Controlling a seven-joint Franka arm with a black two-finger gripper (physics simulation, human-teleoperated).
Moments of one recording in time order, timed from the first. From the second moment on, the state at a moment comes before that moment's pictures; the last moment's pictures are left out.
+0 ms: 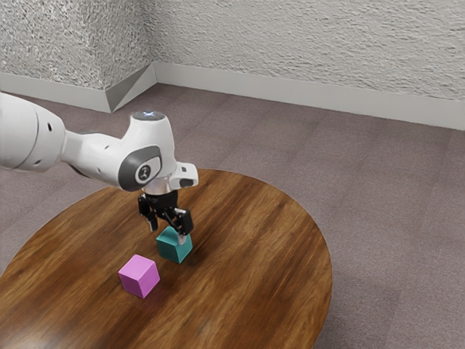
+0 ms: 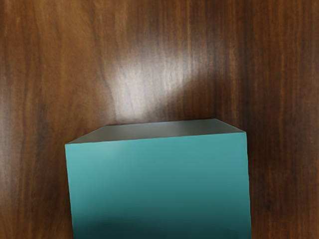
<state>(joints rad) -0.02 0.26 -0.01 -2.08 0.04 2.27 0.02</state>
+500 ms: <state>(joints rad) -0.01 0.35 -0.01 -2.01 0.03 2.27 0.03</state>
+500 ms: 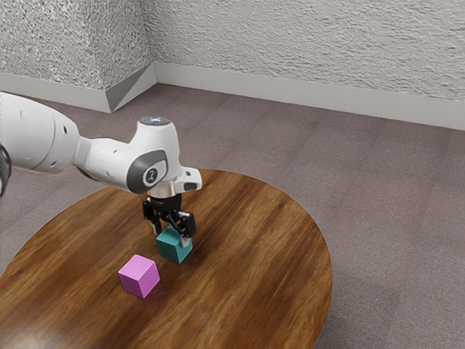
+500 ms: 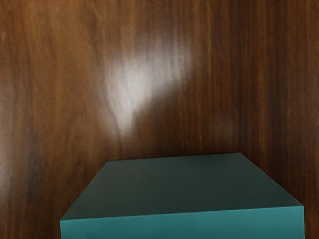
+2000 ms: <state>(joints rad) 0.00 -0.01 -0.03 -2.23 0.02 2.26 0.03</state>
